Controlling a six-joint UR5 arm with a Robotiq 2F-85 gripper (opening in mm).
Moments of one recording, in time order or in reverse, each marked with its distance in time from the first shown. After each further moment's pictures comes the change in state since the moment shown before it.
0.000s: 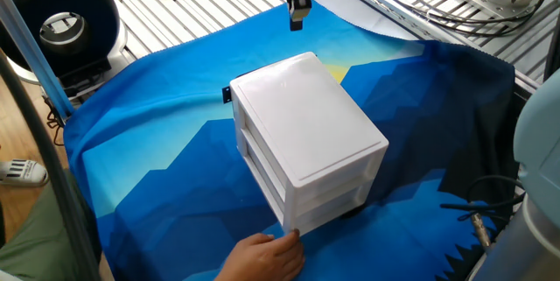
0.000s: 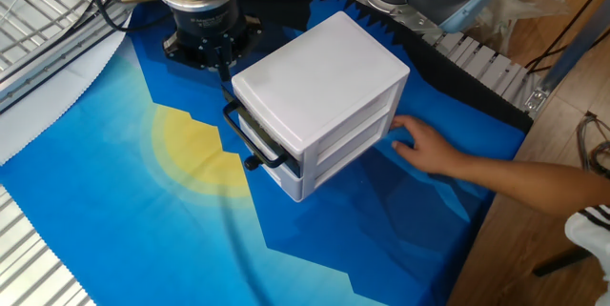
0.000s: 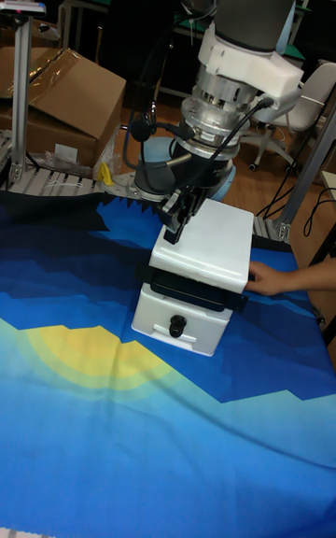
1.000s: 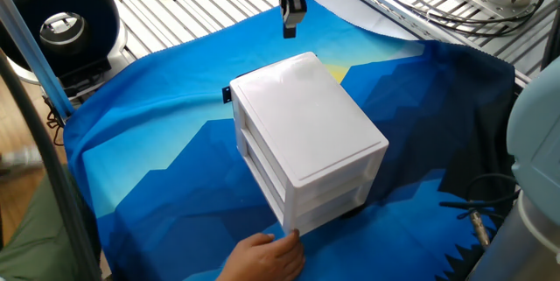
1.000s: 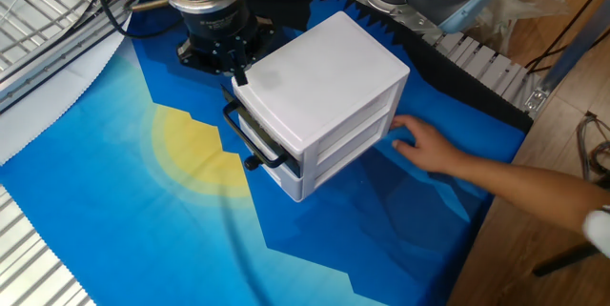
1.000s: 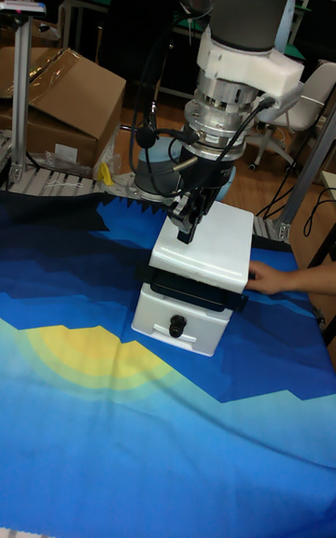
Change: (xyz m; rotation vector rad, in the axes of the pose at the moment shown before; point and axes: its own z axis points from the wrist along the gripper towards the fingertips) arm -0.013 0.021 -0.001 -0.080 -0.050 -0.024
